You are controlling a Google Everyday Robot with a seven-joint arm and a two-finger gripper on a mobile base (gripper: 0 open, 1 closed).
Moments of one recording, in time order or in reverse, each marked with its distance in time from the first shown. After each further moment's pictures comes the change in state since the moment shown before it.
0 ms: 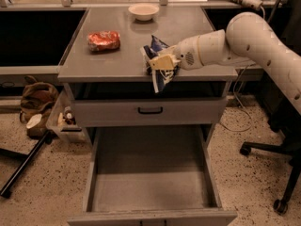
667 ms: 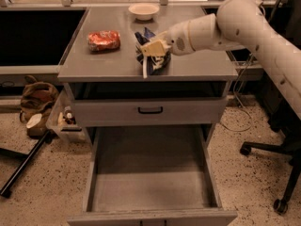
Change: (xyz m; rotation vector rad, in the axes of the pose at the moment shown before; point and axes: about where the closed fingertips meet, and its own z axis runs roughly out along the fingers) arm -0.046 -0.006 0.013 0.007 -0.026 -0.063
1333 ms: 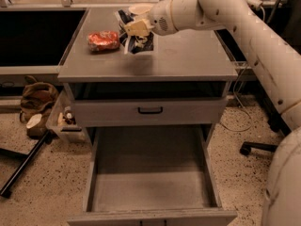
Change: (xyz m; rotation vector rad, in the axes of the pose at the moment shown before) arm -0.068 -0.010 0.033 0.001 -0.062 -0.125
